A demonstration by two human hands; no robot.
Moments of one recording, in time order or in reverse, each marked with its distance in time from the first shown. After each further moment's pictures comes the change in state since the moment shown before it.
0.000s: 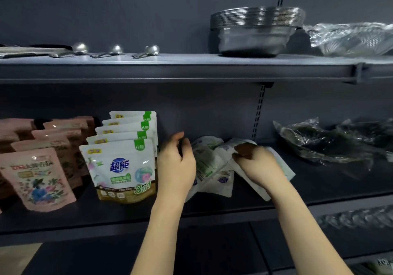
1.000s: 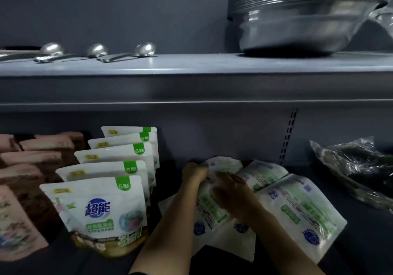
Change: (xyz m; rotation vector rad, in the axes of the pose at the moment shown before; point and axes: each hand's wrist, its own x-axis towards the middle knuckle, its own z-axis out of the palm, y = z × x) left_hand 0.145 -0.112 0.137 0.162 -0.367 -0.614; right_hand 0.127 0.045 0.124 -0.208 -0.264 -0.246
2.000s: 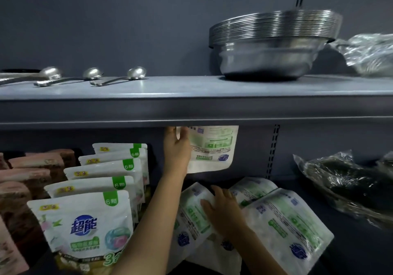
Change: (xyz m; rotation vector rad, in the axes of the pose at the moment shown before) left_hand -0.040 0.069 -0.038 -0.692 0.235 0.612; right_hand 0.000 0.007 0.006 0.107 0.075 0.122
